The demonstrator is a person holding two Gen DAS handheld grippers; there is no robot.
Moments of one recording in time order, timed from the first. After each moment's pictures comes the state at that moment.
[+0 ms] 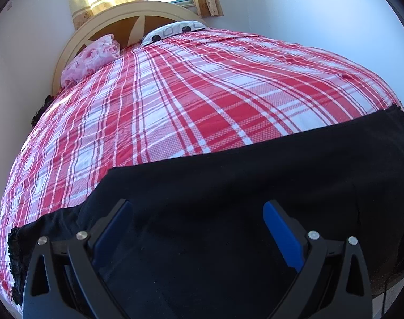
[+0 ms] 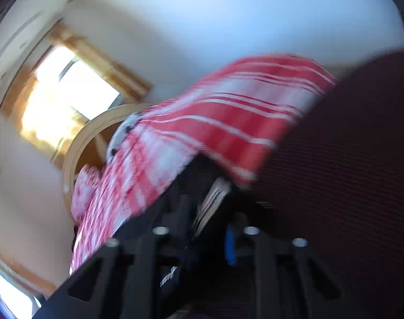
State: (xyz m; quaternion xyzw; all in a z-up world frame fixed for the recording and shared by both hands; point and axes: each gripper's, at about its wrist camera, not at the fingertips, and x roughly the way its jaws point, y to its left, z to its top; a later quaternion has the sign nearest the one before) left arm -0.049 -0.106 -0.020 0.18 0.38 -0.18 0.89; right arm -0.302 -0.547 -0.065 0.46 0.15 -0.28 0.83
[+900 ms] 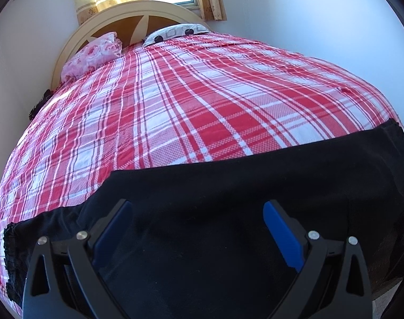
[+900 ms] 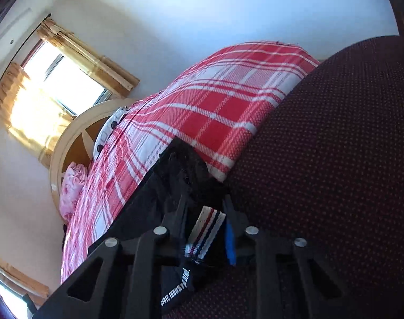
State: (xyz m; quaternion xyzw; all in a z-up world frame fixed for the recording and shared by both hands) left arm -0.045 -0.100 -0.011 0.15 0.38 -0.19 0.89; right arm -0.293 -0.535 -0.080 0.45 0.17 -0.29 0.83
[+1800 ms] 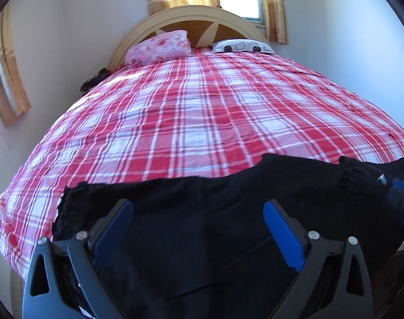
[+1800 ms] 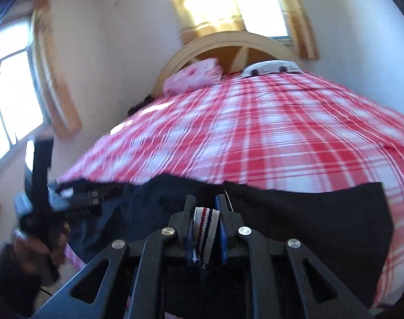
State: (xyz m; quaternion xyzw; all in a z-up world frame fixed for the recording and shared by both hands) left arm -0.038 0.065 0.002 0.06 0.36 -0.07 0.93; right arm -0.081 -0.150 -0.002 0.07 0.26 0.03 0.96
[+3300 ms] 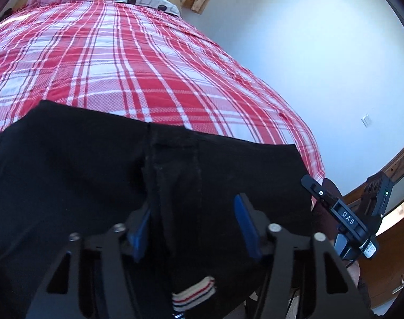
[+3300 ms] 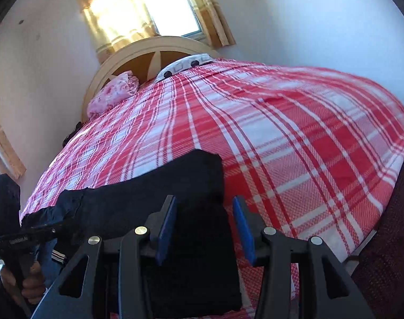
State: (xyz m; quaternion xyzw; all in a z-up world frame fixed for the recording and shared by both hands) left arm -0.042 -0.068 -0.036 -0.08 0.47 -0.37 0.80; right arm -0.144 -0.339 -0.047 0.21 0.27 -0.15 0.93
